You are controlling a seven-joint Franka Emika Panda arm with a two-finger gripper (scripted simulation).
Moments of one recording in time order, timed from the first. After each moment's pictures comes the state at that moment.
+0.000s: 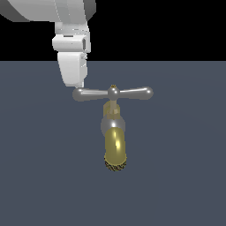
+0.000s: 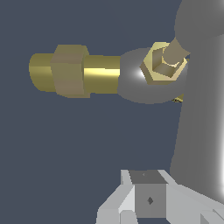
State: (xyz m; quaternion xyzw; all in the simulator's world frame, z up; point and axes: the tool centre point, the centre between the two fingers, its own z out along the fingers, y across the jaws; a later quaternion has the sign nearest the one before) arm -0.035 0.107 0.198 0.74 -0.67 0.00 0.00
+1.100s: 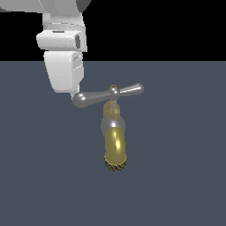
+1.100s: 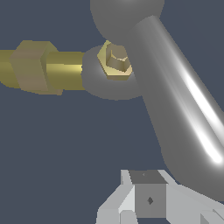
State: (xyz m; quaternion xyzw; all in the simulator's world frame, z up) arm -0.089 0.107 0.198 0.74 -0.67 0.00 0.00
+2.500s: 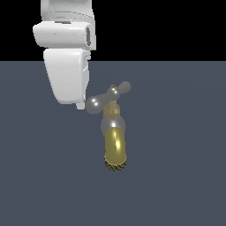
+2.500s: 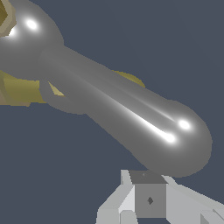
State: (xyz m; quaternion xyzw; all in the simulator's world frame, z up) arm -0.147 0.076 0.199 0.75 -0.66 0.00 0.00
